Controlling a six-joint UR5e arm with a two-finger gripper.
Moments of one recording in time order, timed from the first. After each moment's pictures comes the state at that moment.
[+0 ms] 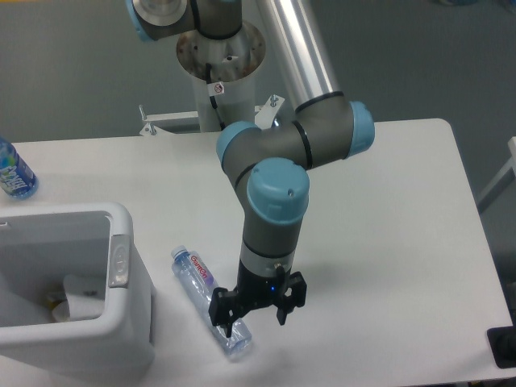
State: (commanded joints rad) arm 2.33 -2.16 -1.41 -0.87 1.34 0.01
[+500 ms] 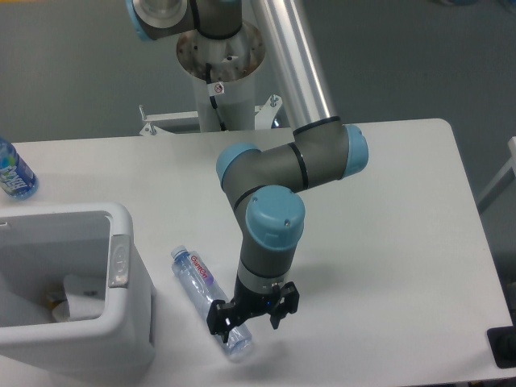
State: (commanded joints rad) arm 2.31 -2.21 -1.42 -0.87 1.37 -0.01
